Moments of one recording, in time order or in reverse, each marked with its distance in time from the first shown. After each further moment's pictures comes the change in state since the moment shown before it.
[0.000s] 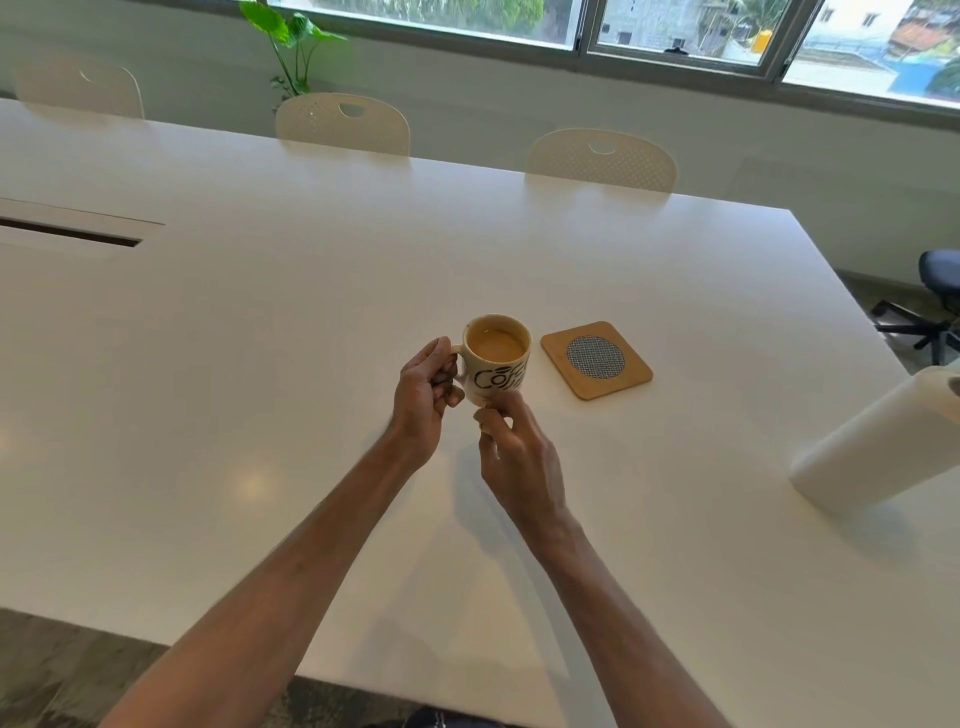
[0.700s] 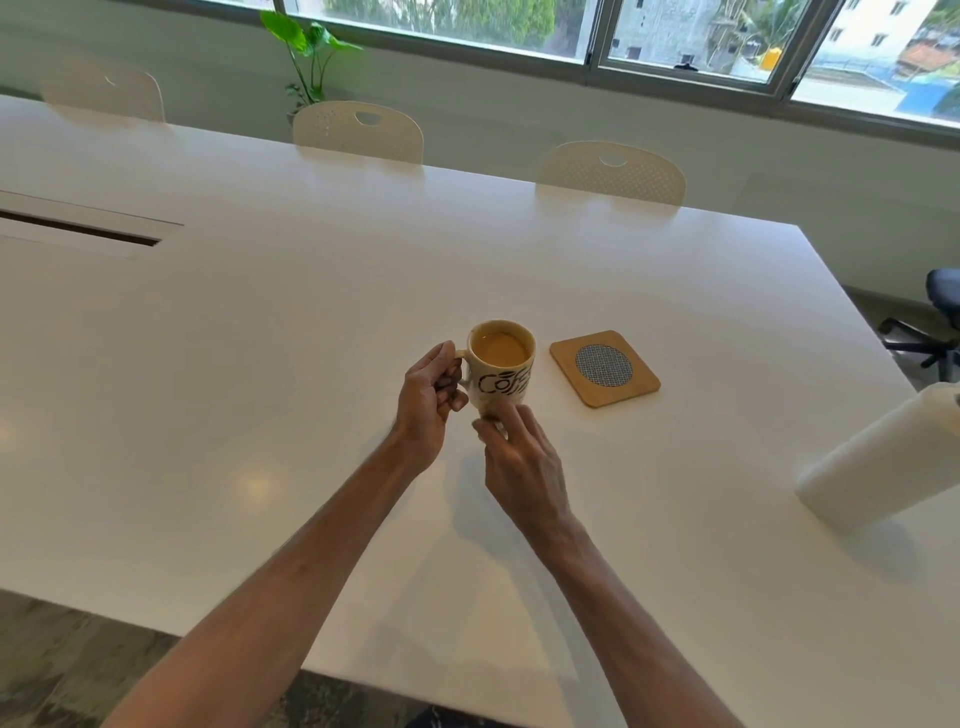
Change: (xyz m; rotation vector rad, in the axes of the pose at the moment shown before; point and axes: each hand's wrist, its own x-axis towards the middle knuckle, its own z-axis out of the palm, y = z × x) left_hand -0.005 0.005 -0.008 -0.016 -0.003 0.015; right_hand -0.004 0.007 0.013 -0.111 -0.001 -0.188
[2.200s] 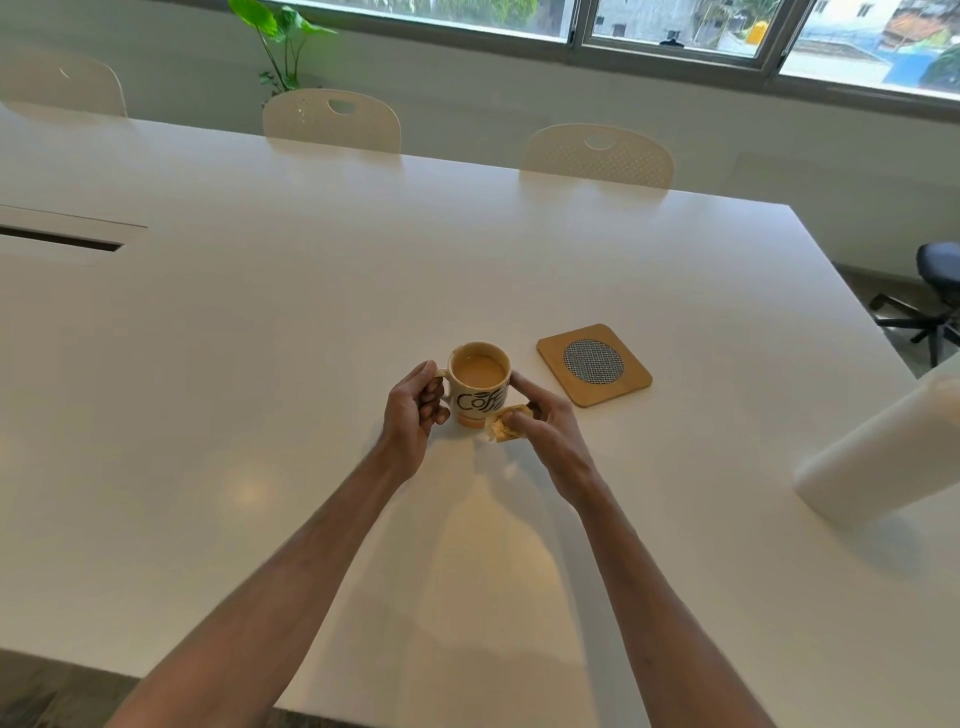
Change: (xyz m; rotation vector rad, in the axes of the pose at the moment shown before) left_hand 0.042 -0.044 -0.024 0.053 0.042 -0.109; right_hand 0.035 0.060 -0.022 1.087 -0.259 0.788
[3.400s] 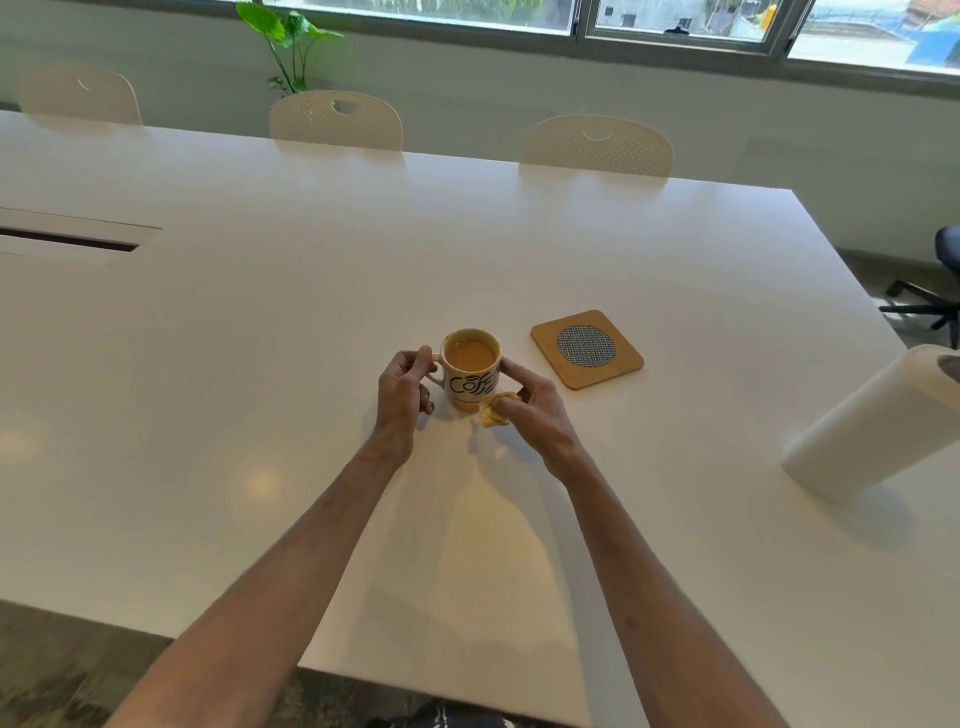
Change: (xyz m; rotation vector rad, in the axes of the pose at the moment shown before) left_hand -0.011 -0.001 0.008 0.302 0.231 0.142; right_hand -0.007 -0.012 0.001 -0.135 -0.002 0.031
